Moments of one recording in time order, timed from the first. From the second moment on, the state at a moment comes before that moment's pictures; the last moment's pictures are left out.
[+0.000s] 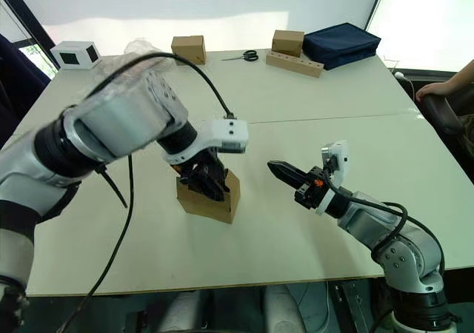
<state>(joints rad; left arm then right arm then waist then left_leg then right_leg) -1.44 0.66 -0.80 -0.21 -0.36 1.50 -1.40 -0.13 -0.56 -0.19 -0.44 1.02 0.75 0.52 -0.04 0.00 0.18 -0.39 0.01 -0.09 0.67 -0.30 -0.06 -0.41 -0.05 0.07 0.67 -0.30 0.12</state>
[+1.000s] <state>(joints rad) -0.54 0.71 0.23 -0.02 -0.60 0.91 -1.11 -0.22 -0.73 -0.10 -0.53 0.95 0.79 0.69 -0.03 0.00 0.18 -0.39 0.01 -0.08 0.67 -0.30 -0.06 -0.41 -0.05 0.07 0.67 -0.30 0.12</state>
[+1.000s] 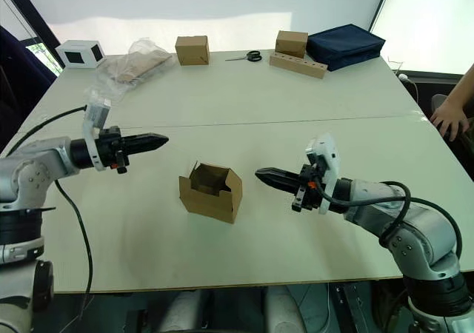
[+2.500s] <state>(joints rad) -0.38 0.72 0.02 -0.12 -0.62 0.81 -1.11 -0.30 -0.59 0.20 -0.47 0.59 0.70 0.72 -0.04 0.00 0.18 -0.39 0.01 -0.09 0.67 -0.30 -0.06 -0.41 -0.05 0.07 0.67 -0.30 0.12</state>
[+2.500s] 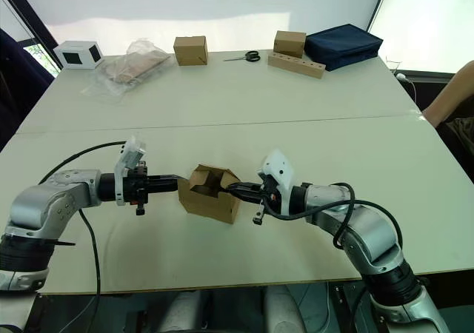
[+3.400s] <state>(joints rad) -0.37 0.68 0.01 -0.15 -0.68 0.85 -1.04 -0.36 -0.57 0.22 -0.38 0.45 0.63 0.80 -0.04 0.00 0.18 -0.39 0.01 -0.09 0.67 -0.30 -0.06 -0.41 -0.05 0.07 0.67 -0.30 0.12</state>
